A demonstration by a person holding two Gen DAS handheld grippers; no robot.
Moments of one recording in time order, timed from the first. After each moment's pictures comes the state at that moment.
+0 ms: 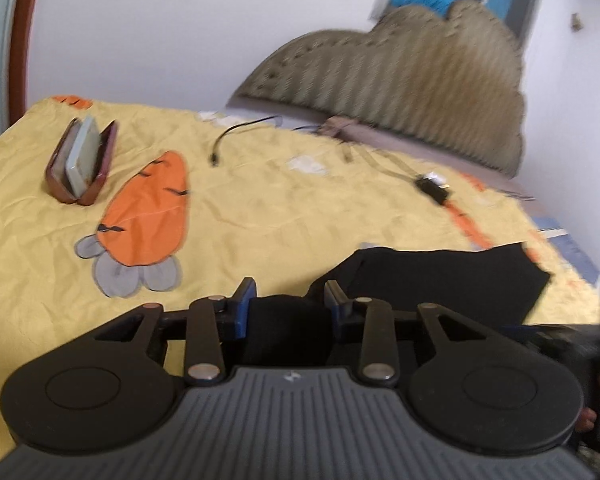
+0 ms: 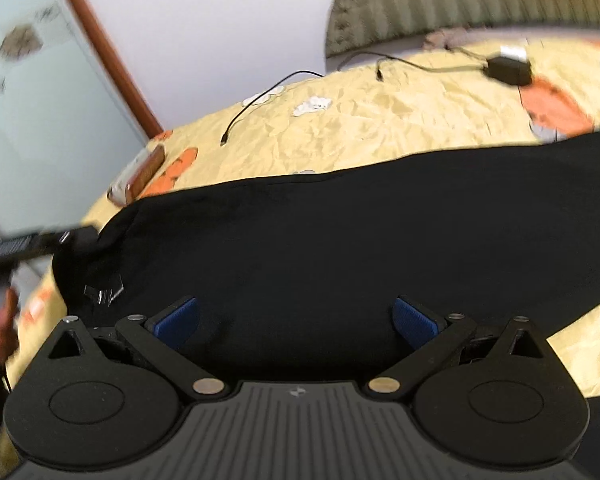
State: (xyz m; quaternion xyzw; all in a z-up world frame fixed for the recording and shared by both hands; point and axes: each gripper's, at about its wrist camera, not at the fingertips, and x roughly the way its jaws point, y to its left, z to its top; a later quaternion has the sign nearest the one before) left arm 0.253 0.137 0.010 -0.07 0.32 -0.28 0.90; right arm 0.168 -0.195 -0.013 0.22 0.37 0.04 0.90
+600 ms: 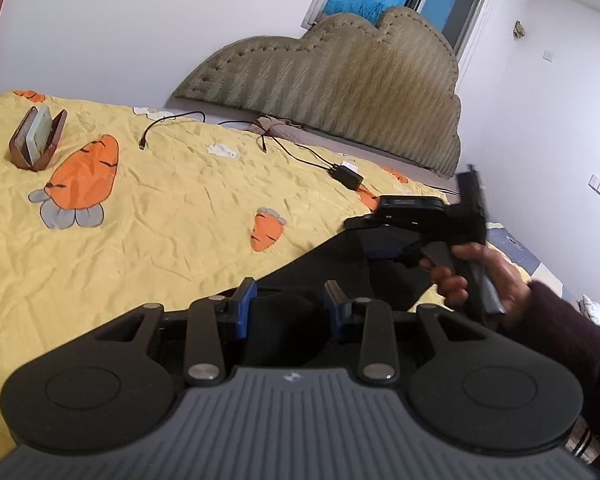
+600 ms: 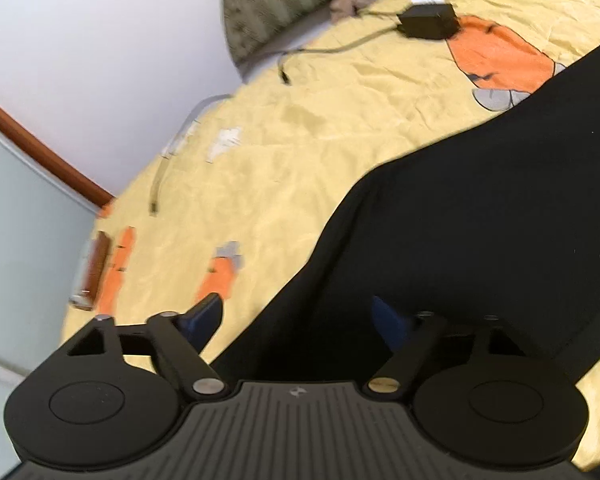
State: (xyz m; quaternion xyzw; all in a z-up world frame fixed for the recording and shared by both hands) left arm 0.153 0.130 0.015 -0.09 0.30 -0.36 0.88; right arm 0.242 -0.264 -0.029 0.35 0.40 -0.04 0.85
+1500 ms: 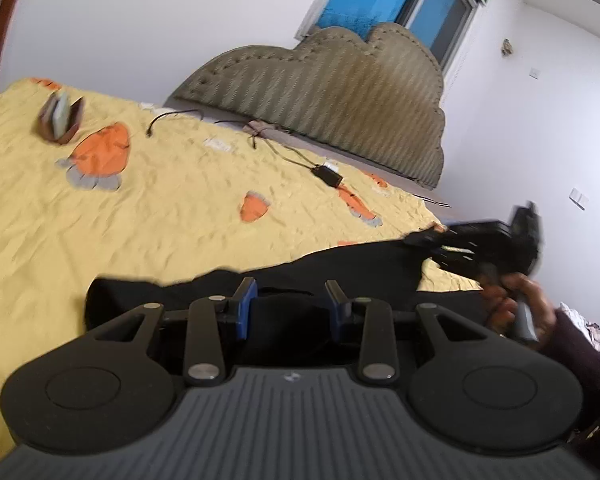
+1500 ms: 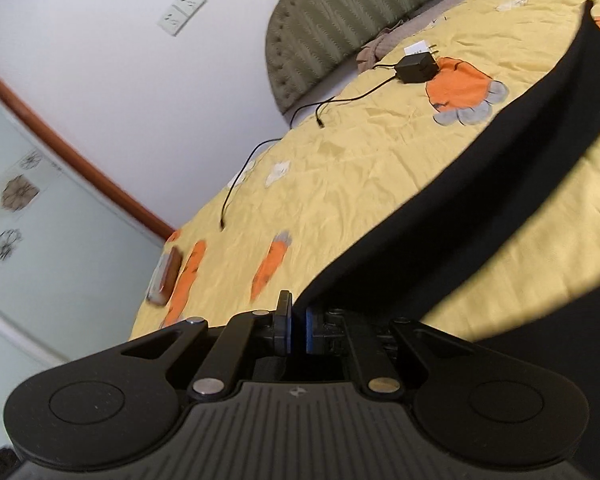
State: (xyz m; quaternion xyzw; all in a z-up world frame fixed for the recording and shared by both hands) left arm 0.078 0.186 0.013 -0.13 0.30 -0.37 0.87; right arm 0.076 -0.262 0.012 0.39 0.29 0.02 0.87
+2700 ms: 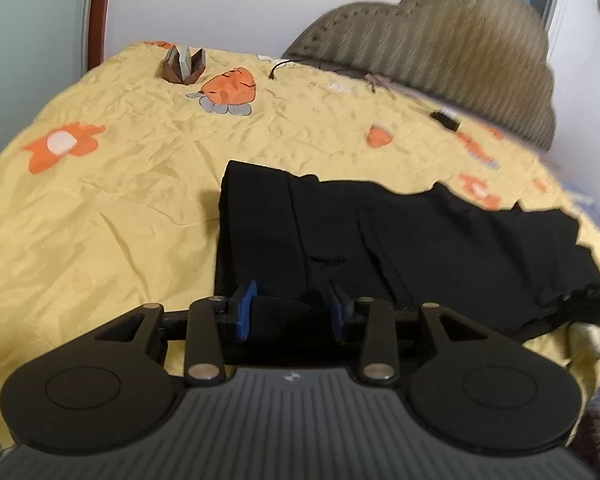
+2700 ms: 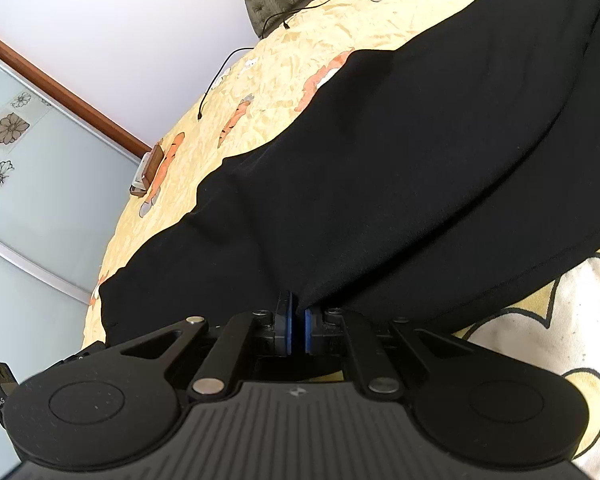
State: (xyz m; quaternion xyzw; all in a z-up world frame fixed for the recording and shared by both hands) left arm 0.038 0.204 -0.026 -0.04 0.36 -0.19 0.91; right arm -0.033 -0.220 -0.056 0.38 0.37 0.03 0.84
